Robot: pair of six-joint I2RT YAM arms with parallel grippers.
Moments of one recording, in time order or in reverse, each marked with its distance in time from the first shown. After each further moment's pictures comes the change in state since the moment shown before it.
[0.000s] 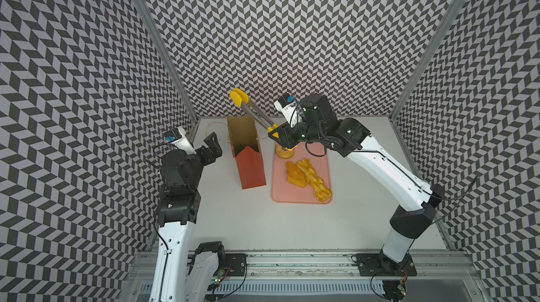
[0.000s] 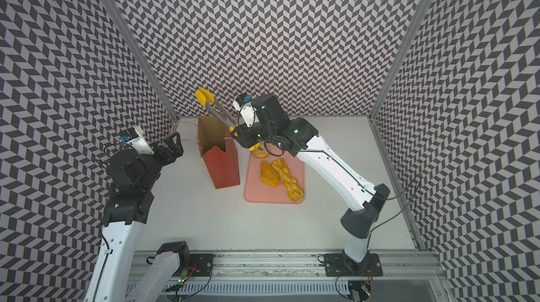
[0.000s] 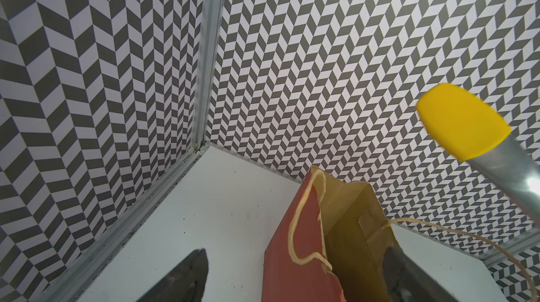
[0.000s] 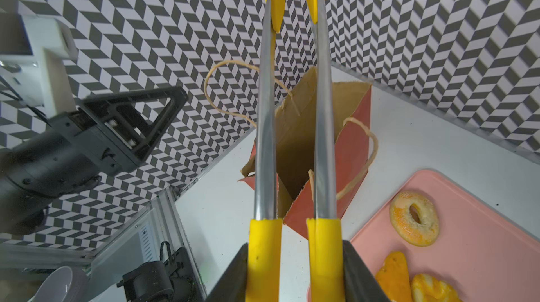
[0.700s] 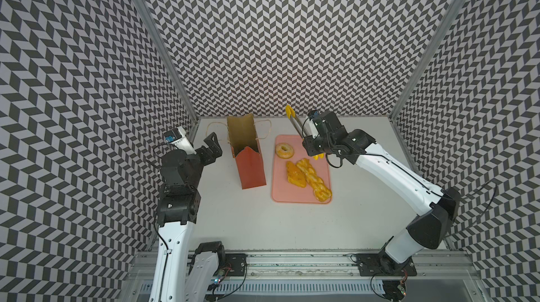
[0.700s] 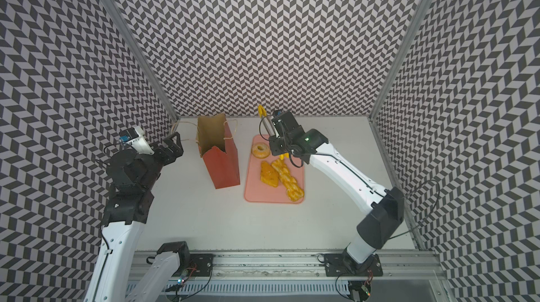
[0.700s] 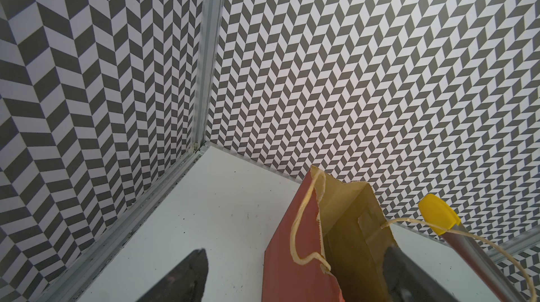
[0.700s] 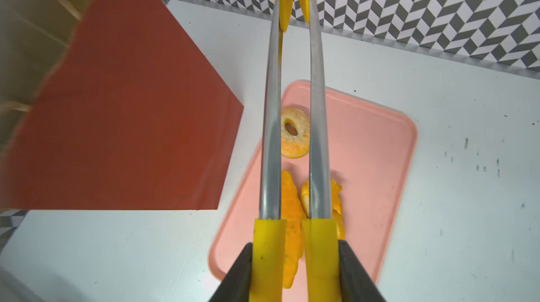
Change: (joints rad) left arm 0.000 0.000 0.000 0.000 0.002 0.000; right arm -0.140 -0.151 -0.497 0.036 0.291 0.094
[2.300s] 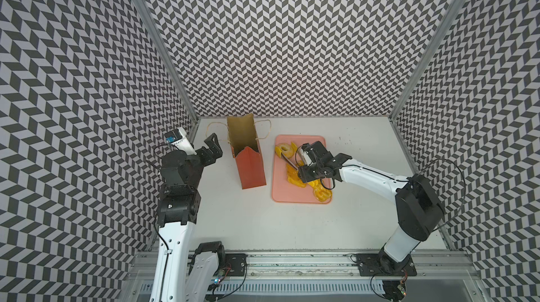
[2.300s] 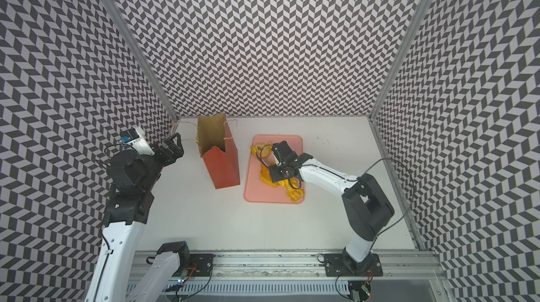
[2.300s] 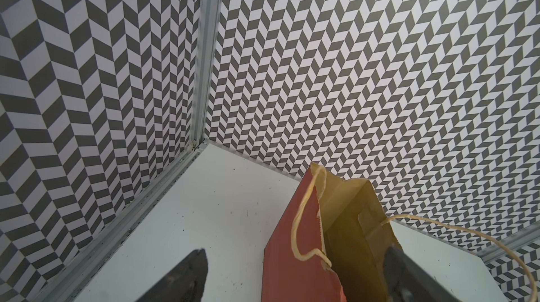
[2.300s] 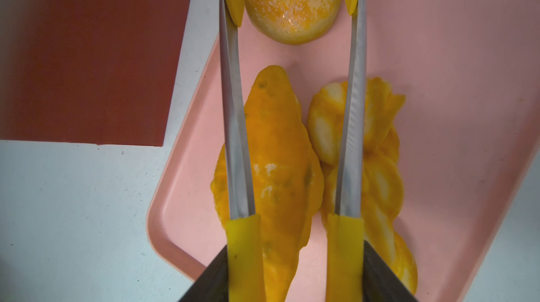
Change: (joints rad) left arm 0.004 -0.003 -0.010 0.000 0.024 0.000; right arm 0.000 0.096 -0.420 0.294 -0.166 0.028
